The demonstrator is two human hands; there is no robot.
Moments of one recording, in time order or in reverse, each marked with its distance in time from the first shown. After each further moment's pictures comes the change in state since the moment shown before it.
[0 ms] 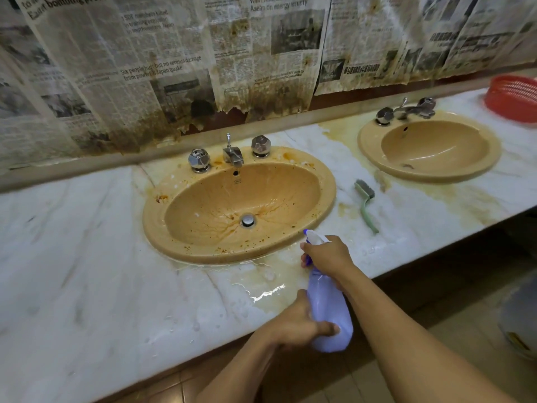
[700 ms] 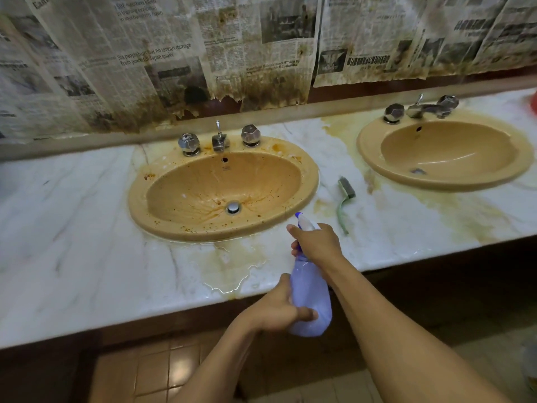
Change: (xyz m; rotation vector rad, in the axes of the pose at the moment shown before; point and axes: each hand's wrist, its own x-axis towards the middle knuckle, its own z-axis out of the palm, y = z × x) left_hand 0.028 0.068 0.071 0.031 0.168 -0.069; right_hand 0.029 0.013 -0.087 0.096 -0.135 -0.065
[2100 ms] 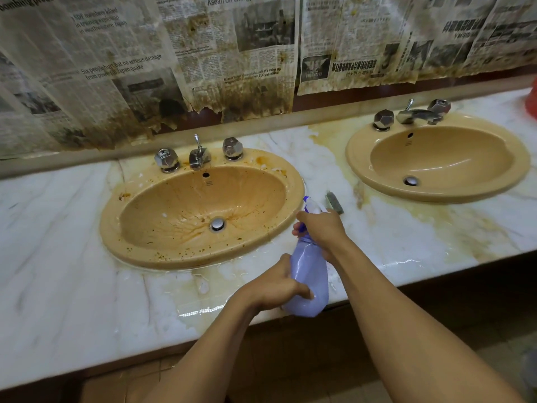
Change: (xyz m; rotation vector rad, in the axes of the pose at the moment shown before) left_hand 0.080 0.063 -0.028 -0.020 -0.023 -0.062; right_hand 0.085 -0.037 -0.043 0.176 -0.006 -0.033
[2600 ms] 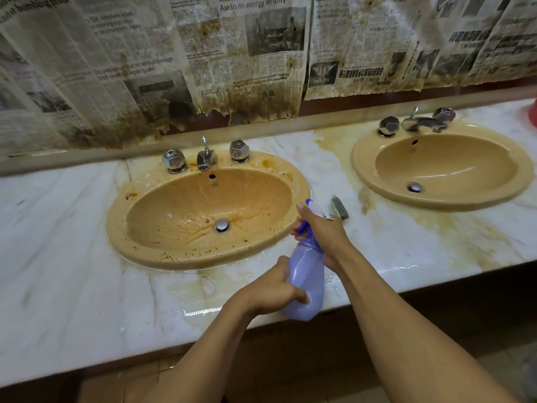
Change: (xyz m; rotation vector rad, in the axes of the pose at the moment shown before) left_hand -0.009 -0.008 -0.013 0.055 0.011 -0.005; right_hand -0.011 -0.003 0.008 0.194 -0.093 0.029
